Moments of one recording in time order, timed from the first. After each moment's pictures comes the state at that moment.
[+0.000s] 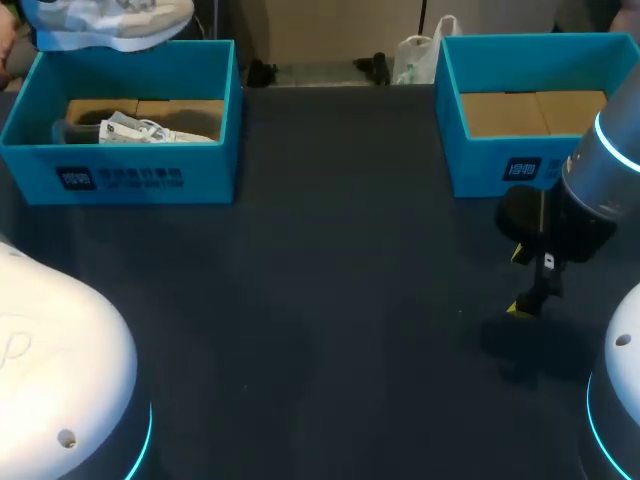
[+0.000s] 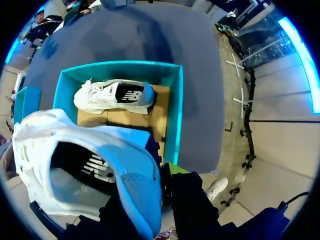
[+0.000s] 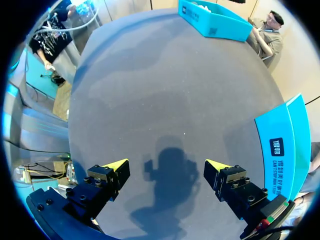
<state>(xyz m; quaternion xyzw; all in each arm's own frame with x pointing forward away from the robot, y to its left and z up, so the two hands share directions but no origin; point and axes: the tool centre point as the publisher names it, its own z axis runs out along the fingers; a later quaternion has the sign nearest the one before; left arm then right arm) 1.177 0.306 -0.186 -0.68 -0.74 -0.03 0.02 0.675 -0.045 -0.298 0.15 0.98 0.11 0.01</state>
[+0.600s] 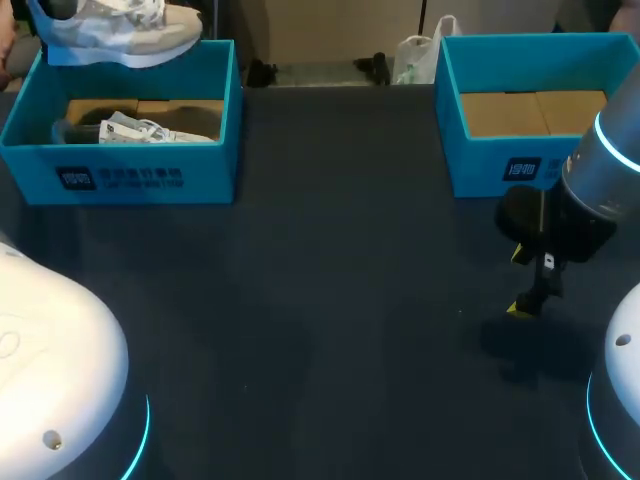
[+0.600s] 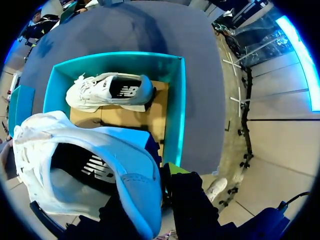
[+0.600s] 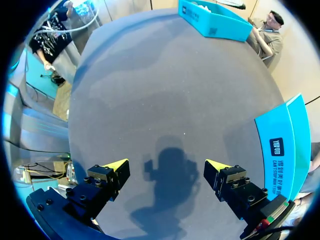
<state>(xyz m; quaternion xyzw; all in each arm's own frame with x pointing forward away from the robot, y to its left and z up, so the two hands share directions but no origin) 1.185 0.305 -0.212 -0.68 -0.74 -0.04 0.03 0.675 -0.045 -0.298 0.15 0.98 0.11 0.01</state>
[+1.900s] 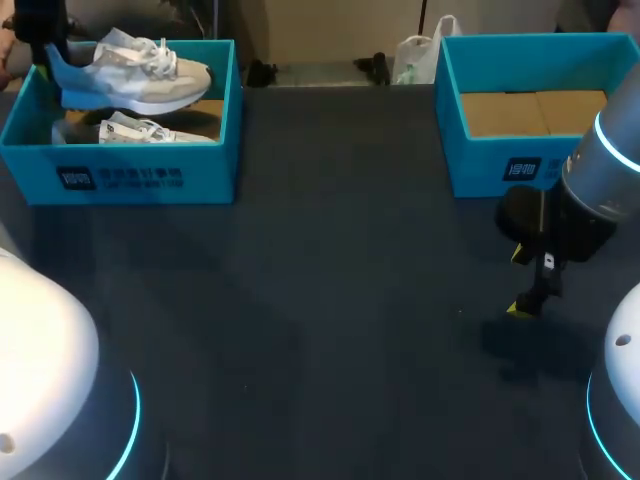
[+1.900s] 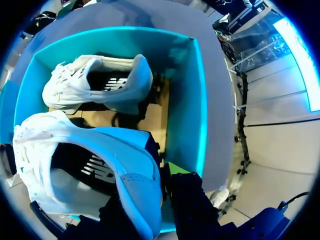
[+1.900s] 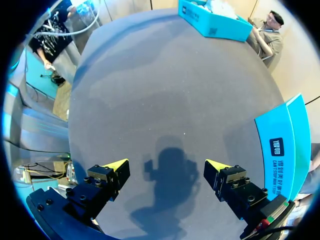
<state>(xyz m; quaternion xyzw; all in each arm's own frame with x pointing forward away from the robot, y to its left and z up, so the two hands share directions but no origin) 1.177 0.306 -0.307 -0.67 -0.74 -0.04 0.09 0.675 -0.045 -0.298 0.15 0.98 0.11 0.01</state>
